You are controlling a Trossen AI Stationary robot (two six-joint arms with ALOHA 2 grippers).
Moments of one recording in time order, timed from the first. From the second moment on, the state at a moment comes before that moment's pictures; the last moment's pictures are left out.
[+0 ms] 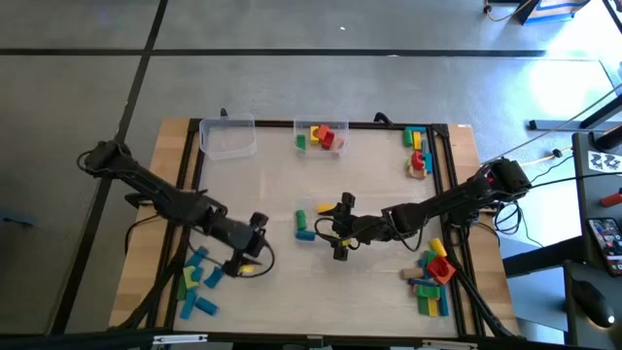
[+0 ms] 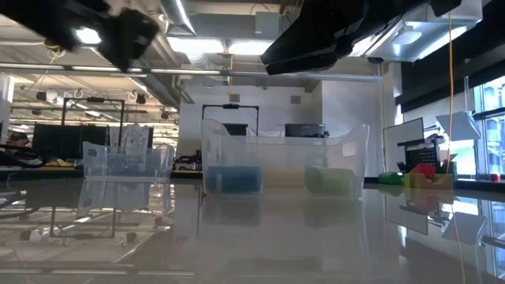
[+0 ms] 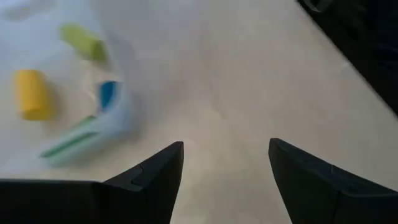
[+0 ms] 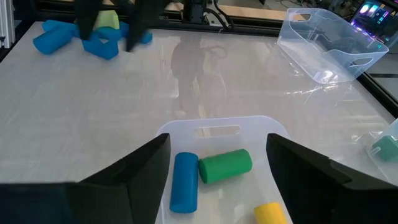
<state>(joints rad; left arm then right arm) -0.45 1.26 0.82 -0.41 -0.07 0.04 0.33 1.59 0.93 0.17 0.45 0.11</state>
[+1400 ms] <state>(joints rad) -1.05 1.35 0.82 -0.63 -0.06 -1.01 0.33 1.59 0.93 0.17 0.46 0.09</state>
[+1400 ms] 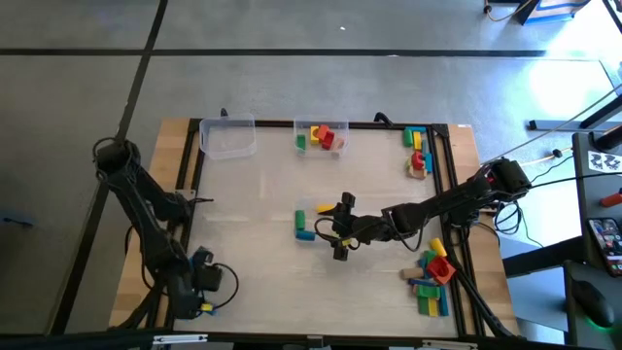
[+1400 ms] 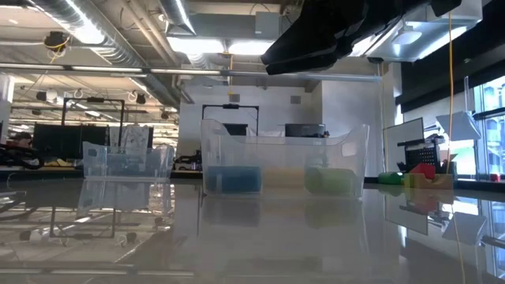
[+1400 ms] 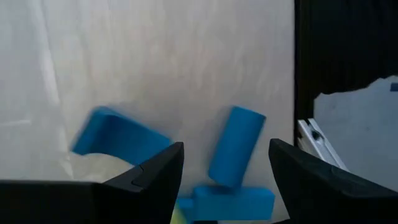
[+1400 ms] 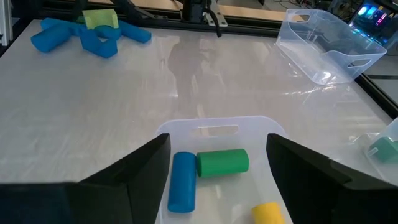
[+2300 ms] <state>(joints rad) -1.12 1.61 0.82 -0.51 -0.03 -0.94 0.32 1.59 0.93 0.16 0.46 0.05</state>
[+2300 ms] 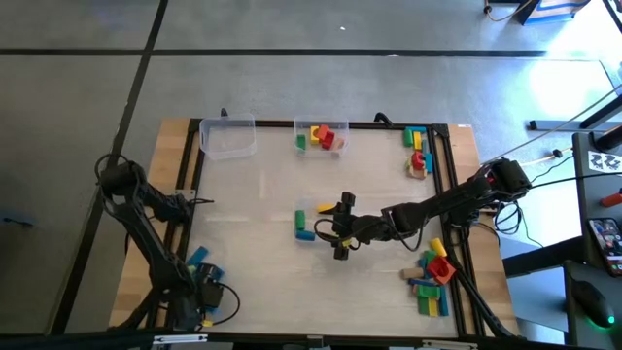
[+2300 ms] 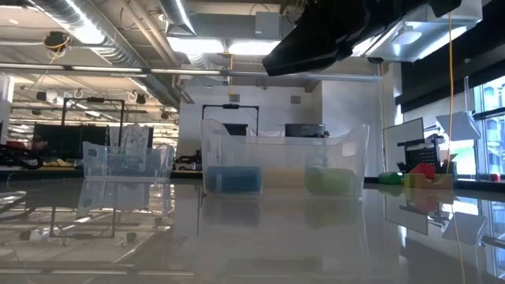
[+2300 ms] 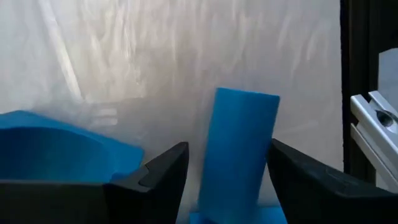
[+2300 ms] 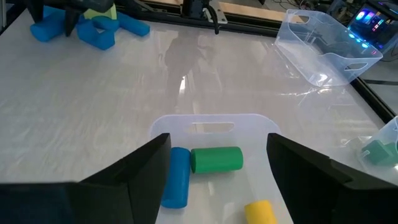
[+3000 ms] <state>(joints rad) -0.99 1.54 0.82 -0.52 -0.02 -0.77 0.32 1.59 0.93 0.16 0.46 0.06</state>
